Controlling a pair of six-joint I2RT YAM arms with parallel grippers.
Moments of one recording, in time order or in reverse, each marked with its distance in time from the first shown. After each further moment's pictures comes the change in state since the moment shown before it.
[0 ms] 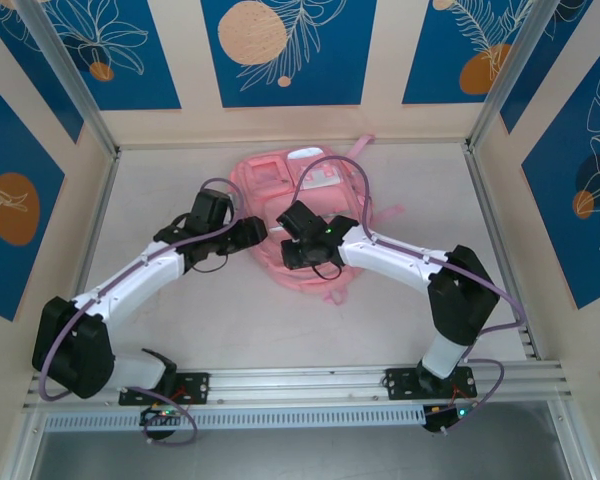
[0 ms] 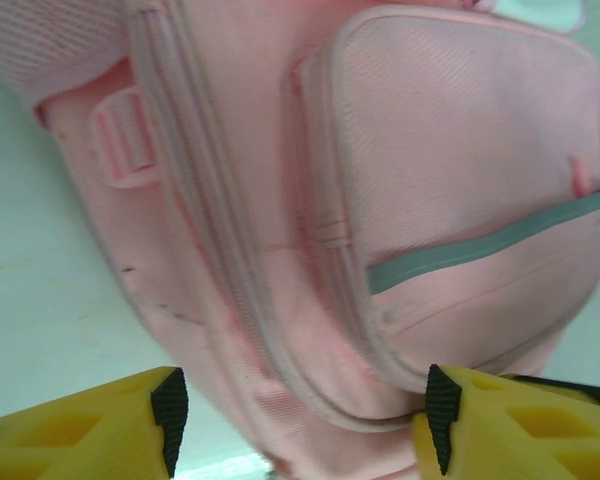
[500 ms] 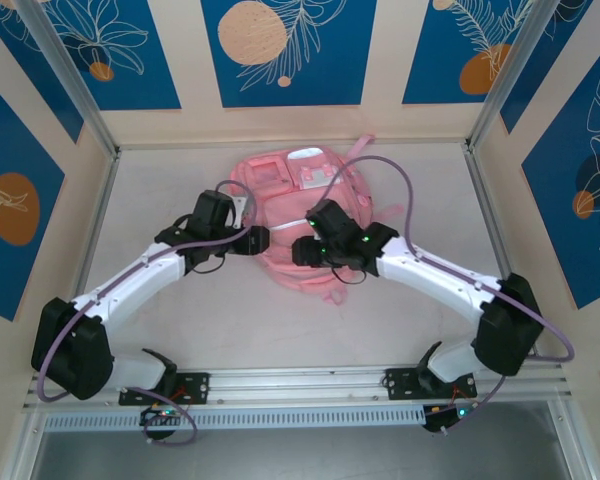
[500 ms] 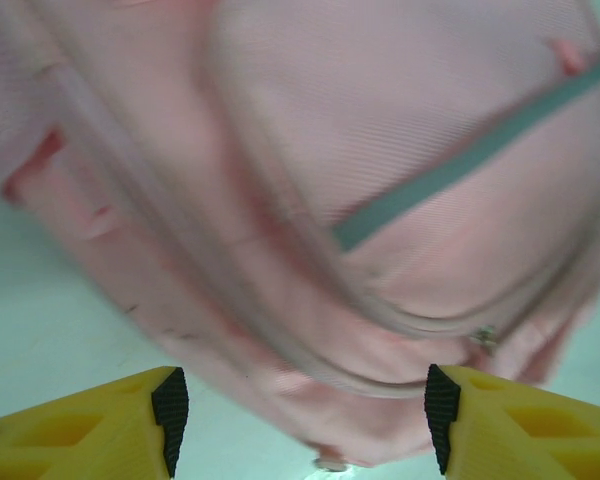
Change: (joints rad) left arm -0.012 -0.015 0.000 -0.035 -0.023 0.328; right arm -0.029 -0.229 -0.118 0.027 -0.051 0.072
